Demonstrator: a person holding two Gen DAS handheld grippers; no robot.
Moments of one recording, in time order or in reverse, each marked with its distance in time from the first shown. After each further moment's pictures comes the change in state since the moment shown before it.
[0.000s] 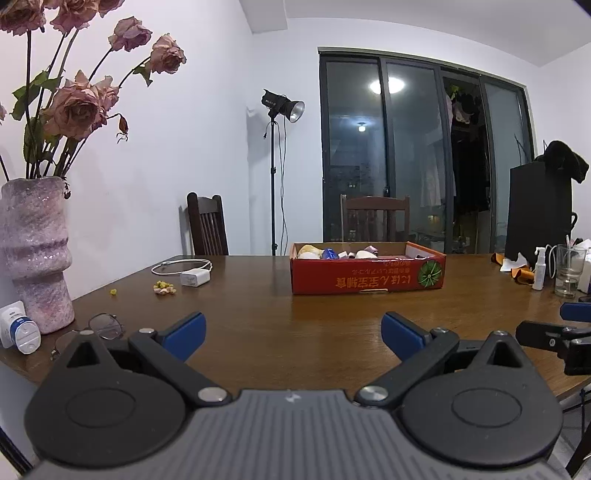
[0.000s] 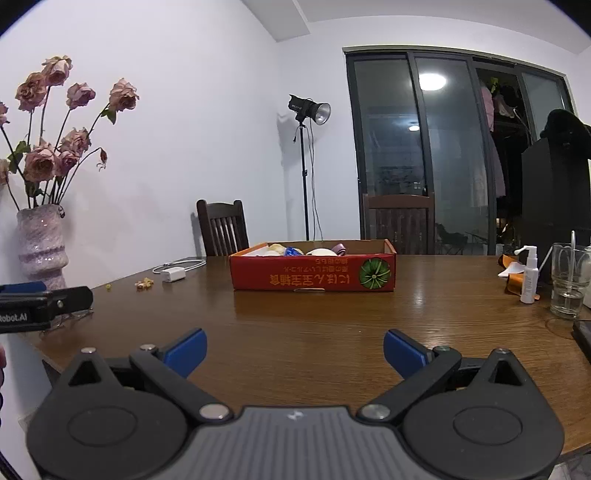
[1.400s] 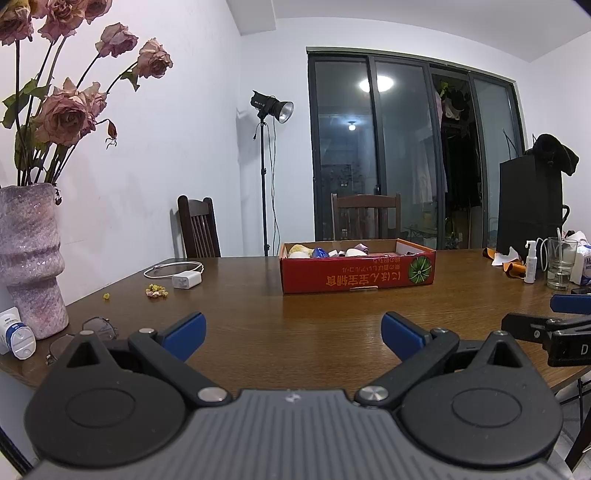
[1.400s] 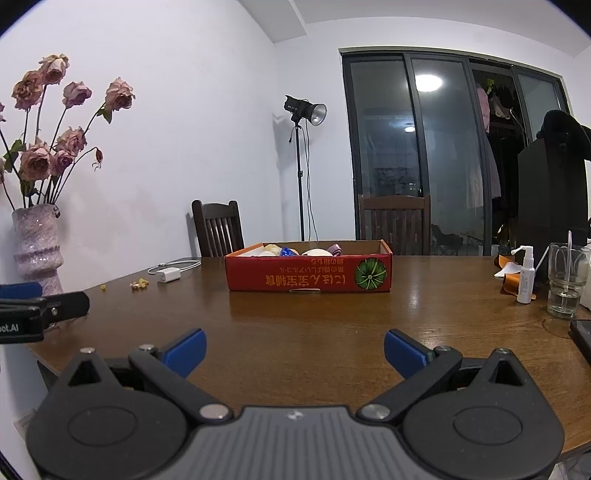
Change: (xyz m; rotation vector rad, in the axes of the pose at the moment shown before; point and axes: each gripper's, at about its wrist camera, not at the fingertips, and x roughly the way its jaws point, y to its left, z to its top) left arm -0.003 -0.005 0.000 0.022 -0.004 -0.026; right arm -0.001 -0.006 0.001 0.003 -0.006 -0.013
